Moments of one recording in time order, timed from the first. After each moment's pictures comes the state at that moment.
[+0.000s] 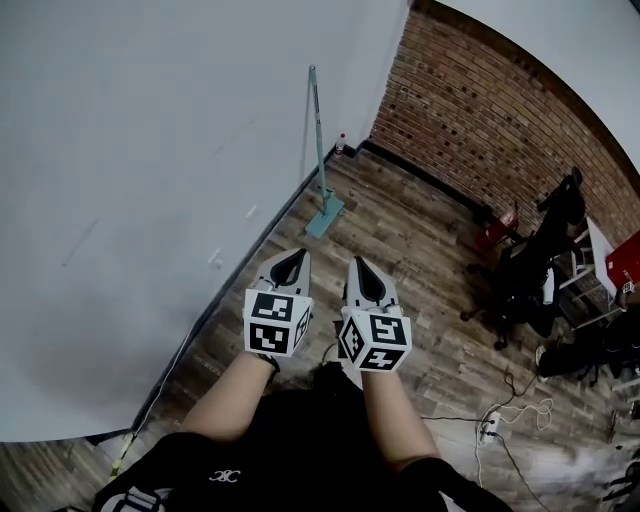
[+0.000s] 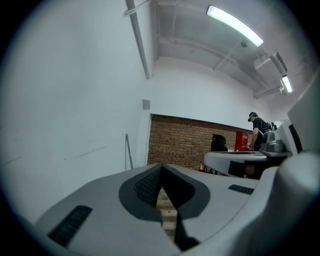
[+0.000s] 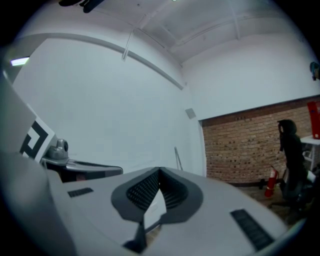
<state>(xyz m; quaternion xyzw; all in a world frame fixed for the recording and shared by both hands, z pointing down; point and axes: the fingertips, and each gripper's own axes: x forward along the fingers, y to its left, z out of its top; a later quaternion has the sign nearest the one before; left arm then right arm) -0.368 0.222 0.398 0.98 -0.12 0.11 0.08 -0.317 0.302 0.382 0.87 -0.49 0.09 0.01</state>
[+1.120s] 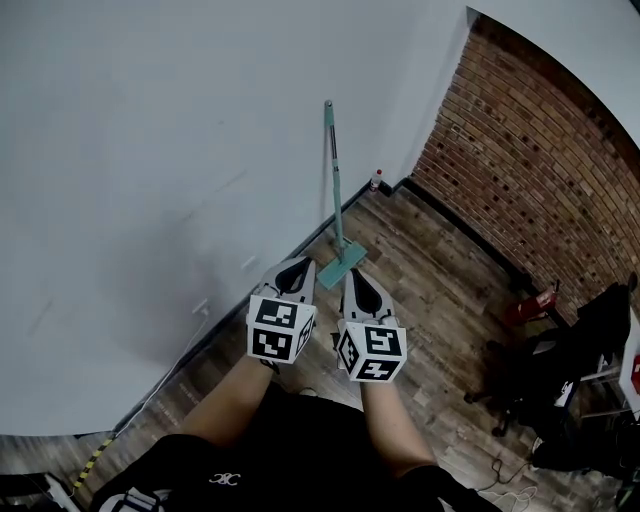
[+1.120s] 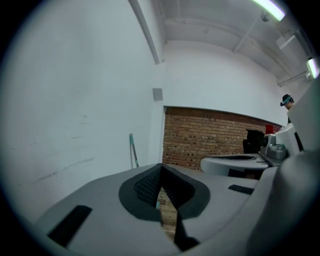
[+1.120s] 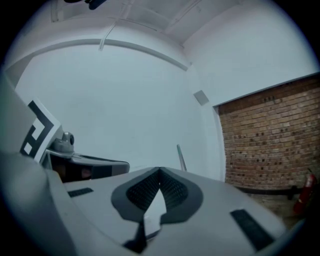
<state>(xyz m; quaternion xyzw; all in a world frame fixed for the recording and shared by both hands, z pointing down) -0.085 0.076 0.422 0.96 -0.21 0.14 0.08 -0.033 0.139 0.418 0.81 -0.58 0.11 0.01</state>
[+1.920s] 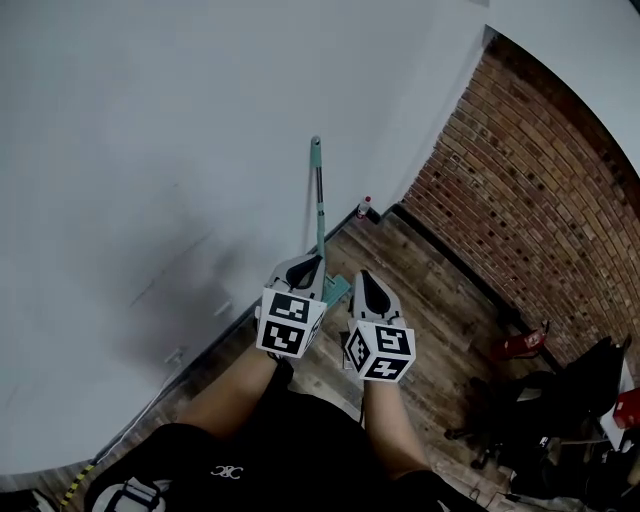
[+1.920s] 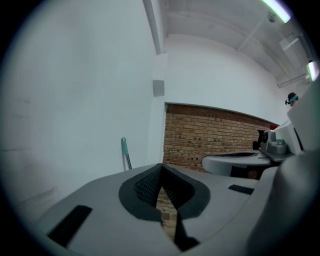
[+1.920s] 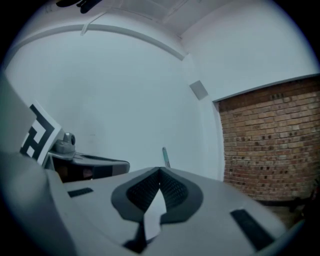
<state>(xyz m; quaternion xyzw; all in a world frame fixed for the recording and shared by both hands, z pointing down) 0.086 -0.062 0.450 0.97 -0.18 0.13 0.08 0.135 0.006 0.442 0.82 -0.56 0.11 0.03</state>
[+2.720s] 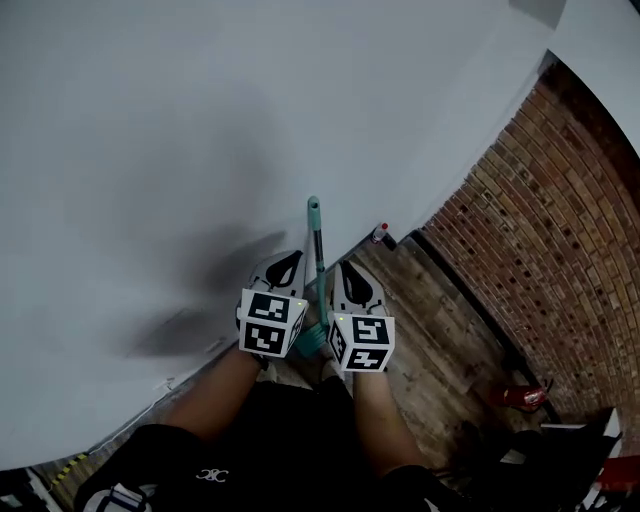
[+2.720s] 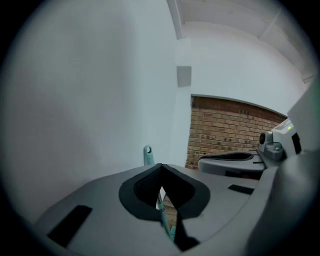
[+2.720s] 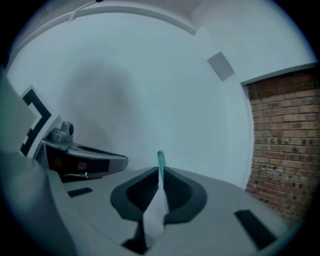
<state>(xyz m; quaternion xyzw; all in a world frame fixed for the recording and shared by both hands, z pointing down) 0.198 -0.258 0.460 0.94 -0.27 0.16 0.10 0.259 -0.209 0.461 0.75 -0.64 0.12 0.07</state>
